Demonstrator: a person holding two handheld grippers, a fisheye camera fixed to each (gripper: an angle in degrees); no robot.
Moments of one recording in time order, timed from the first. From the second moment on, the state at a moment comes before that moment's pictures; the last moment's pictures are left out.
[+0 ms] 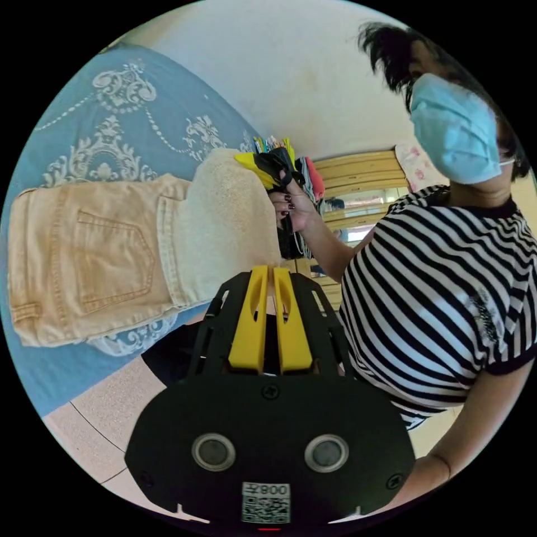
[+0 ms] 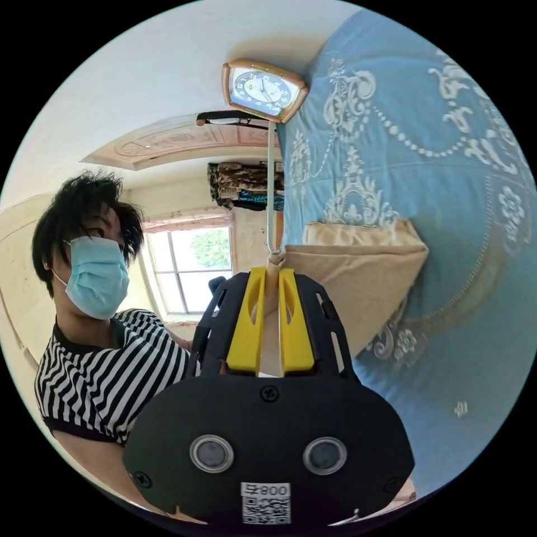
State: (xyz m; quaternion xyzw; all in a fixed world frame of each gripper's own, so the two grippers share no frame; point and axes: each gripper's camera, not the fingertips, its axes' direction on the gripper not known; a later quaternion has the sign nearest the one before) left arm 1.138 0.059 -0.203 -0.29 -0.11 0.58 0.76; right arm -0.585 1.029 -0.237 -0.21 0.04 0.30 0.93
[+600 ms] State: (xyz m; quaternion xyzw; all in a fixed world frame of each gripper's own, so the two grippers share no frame) left arm 1.061 -0.119 -0.326 -0.10 -0.19 0.50 0.83; right arm -0.504 1.029 -0.028 -0.34 0.07 0.28 0.89
